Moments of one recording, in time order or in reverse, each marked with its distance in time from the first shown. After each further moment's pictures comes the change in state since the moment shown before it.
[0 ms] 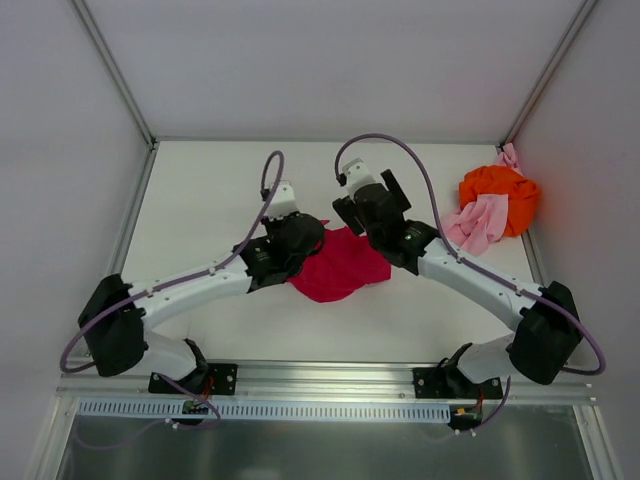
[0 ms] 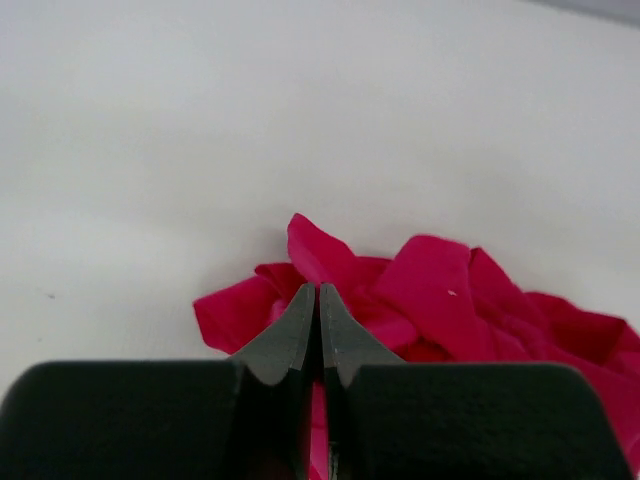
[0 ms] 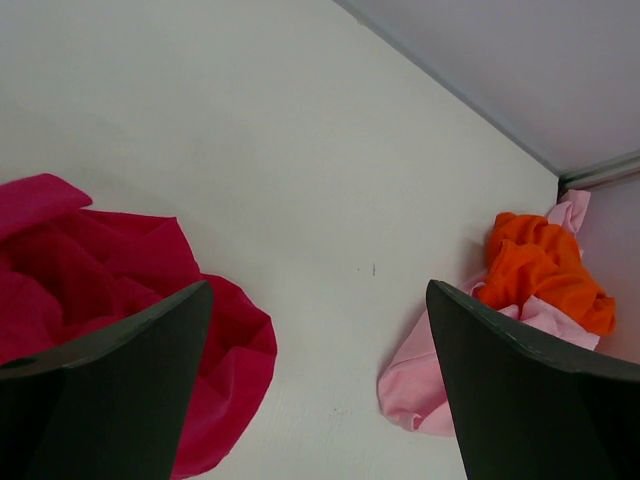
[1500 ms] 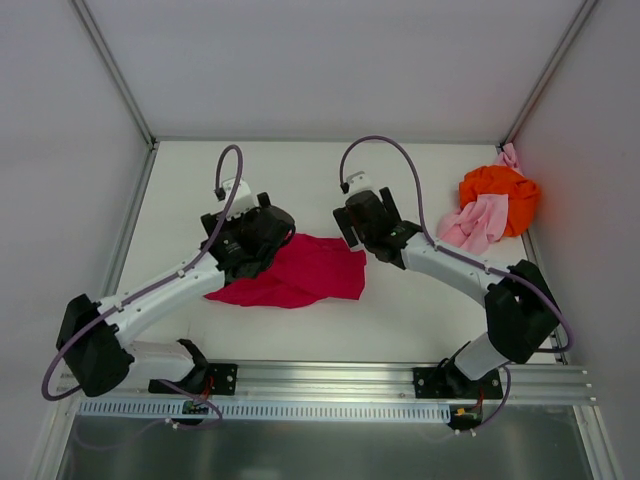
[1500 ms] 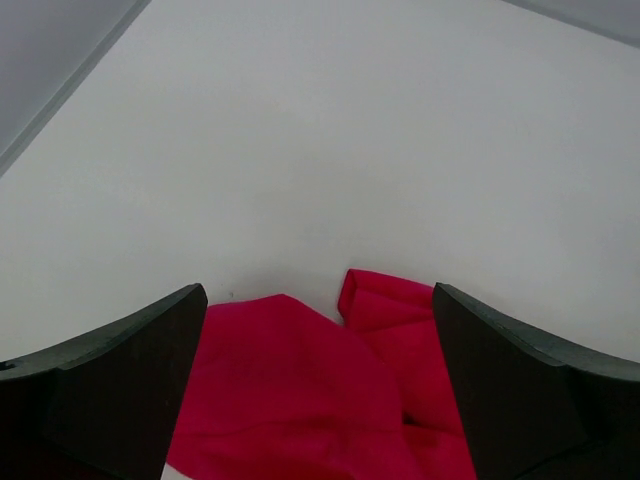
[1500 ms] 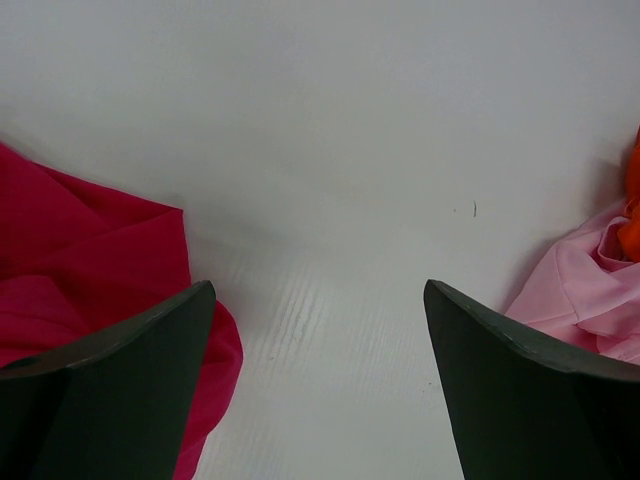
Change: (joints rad) left arm 0.124 -0.203 -0.023 -0.348 -0.191 -0.130; right arm -0.059 0.155 -0.046 -0.020 -0.089 0.250
